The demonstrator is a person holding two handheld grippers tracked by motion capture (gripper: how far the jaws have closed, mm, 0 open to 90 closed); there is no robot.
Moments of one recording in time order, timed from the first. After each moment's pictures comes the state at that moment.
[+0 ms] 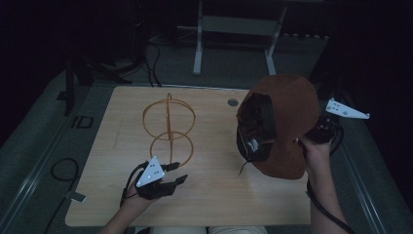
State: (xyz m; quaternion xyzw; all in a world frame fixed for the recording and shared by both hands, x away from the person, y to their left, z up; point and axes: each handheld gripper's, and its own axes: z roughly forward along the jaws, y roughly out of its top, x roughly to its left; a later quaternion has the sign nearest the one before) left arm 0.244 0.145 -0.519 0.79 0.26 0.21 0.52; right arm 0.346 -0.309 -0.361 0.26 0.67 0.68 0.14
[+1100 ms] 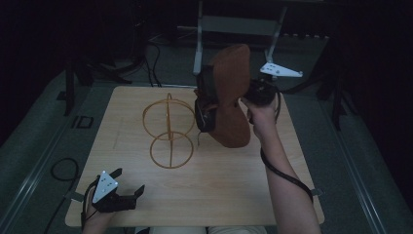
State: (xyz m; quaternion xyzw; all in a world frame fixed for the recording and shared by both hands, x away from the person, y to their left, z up) left arm 0.211 0.245 -0.569 0.72 0.41 0.29 0.48; right arm 0.421 -0.165 -0.326 0.24 0.69 0.67 0.13
